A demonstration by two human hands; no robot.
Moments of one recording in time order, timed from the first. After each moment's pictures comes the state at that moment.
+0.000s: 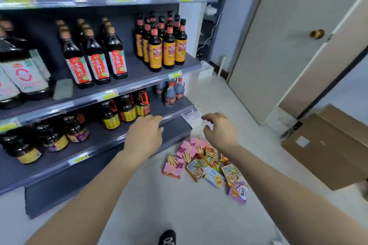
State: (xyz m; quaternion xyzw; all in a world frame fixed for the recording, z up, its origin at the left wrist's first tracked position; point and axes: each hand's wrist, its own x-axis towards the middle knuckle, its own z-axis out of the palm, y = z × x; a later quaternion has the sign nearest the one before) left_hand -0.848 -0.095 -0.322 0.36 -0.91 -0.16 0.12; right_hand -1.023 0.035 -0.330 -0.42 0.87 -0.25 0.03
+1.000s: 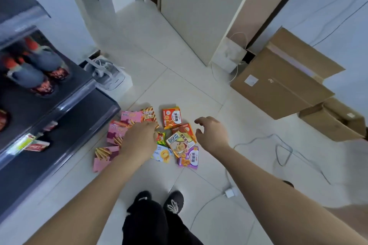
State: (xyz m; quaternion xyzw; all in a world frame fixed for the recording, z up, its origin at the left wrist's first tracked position) left_hand -1.307 -0.043 -0.524 0.19 -0.95 -0.23 -0.11; right_hand -1.413 0.137 -0.521 -0.17 0.95 -0.15 0.20
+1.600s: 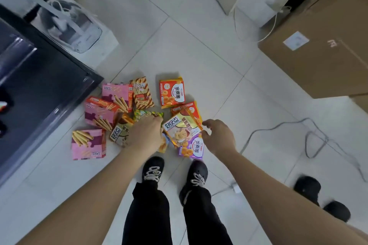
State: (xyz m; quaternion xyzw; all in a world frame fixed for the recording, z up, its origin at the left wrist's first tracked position) left_hand -1.447 -0.021 -0.779 0.20 -0.92 -0.19 -0.27; right_hand -1.534 0.166 -0.784 -0.07 0.93 -0.14 0.35
